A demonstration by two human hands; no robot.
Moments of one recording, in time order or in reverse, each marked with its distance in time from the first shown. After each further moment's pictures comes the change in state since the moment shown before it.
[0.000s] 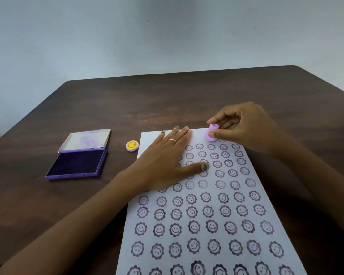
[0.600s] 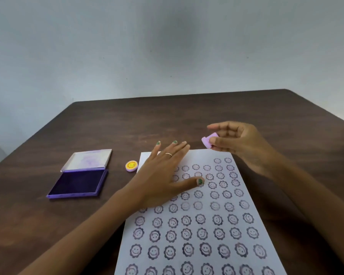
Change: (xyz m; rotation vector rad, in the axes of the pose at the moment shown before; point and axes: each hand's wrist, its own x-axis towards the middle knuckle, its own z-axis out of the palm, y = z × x) left_hand 0.002 -0.001 -0.007 0.000 0.166 0.049; right_hand 0.004 0.015 -0.003 0.643 0.044 0.247
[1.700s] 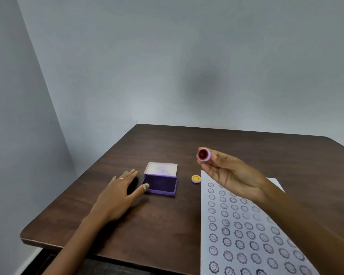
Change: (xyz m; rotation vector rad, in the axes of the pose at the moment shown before) left_hand -0.180 -0.149 -0.046 -0.082 0.313 -0.532; right_hand -0.014 -0.051 0.147 0.777 -0.465 0.255
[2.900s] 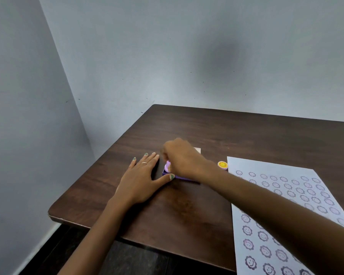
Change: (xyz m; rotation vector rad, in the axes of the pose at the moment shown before) left_hand 0.003 -0.002 0.002 0.102 -0.039 -0.005; right_hand 0.095 0.082 0.110 -2.011 -0.042 -0.207
